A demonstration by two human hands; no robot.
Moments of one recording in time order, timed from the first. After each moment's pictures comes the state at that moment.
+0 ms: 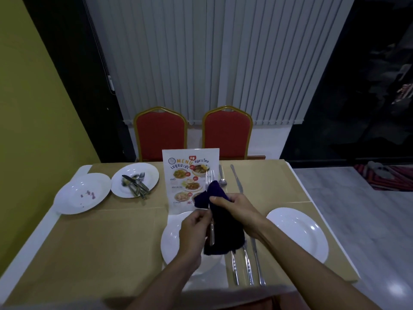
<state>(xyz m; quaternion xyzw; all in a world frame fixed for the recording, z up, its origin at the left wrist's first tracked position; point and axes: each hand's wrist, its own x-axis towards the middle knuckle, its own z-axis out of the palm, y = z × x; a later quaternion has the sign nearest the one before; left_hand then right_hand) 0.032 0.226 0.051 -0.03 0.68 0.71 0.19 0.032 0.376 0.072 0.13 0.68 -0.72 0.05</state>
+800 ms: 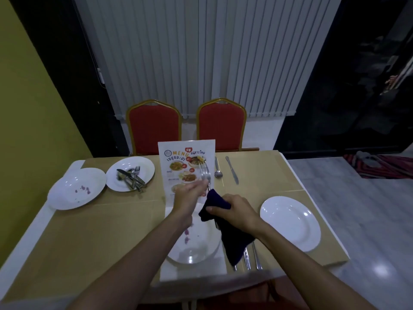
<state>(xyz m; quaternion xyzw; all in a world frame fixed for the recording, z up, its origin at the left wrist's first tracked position) -0.022 0.232 0.071 -0.05 0.68 0.71 0.19 0.059 0.368 0.062 0.09 0.87 -0.48 0.05</state>
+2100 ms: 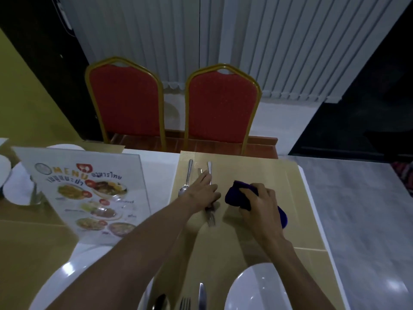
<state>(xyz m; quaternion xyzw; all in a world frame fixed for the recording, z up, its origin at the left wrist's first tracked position) -0.262 0.515 -0.130 0.48 0.85 -0.21 0.07 -0.133 0.664 -0.096 0.12 0.97 -0.19 -0.01</state>
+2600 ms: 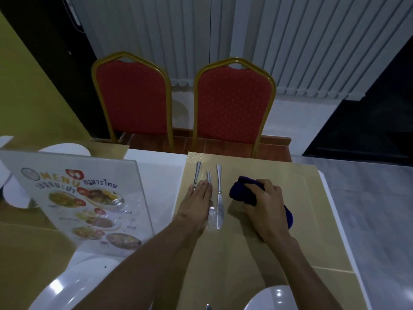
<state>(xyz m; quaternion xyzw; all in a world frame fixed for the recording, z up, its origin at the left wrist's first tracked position) -0.261 0.489 -0.185 0.29 0.95 -0.03 0.13 -0.178 0.664 -0.117 0.14 0.95 -0.27 -0.04</state>
